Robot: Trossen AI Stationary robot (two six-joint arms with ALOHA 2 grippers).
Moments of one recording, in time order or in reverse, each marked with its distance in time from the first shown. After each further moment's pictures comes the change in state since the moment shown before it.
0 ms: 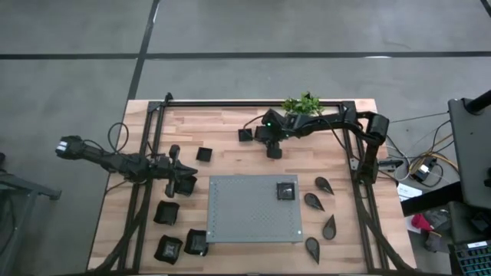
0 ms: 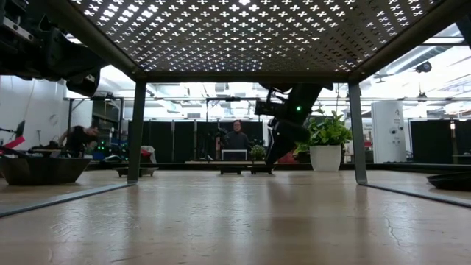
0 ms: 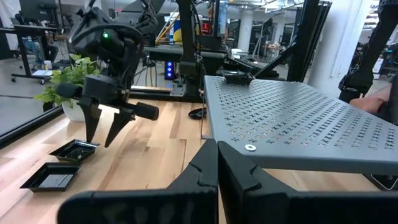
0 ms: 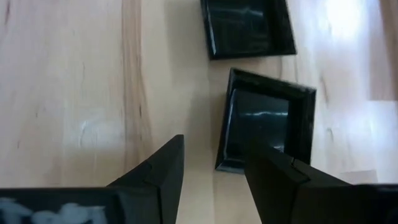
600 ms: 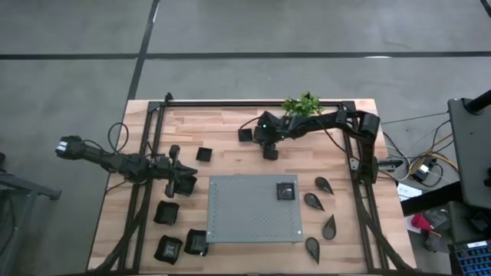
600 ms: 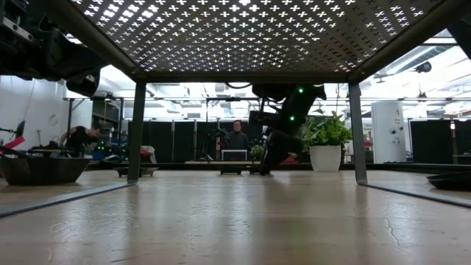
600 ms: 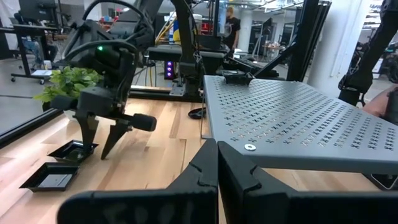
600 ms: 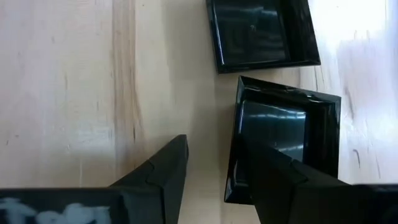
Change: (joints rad) left arm 0.000 0.000 0.000 -0.001 0.001 0.000; right arm 0.007 0.134 0.053 0.031 0.010 0.004
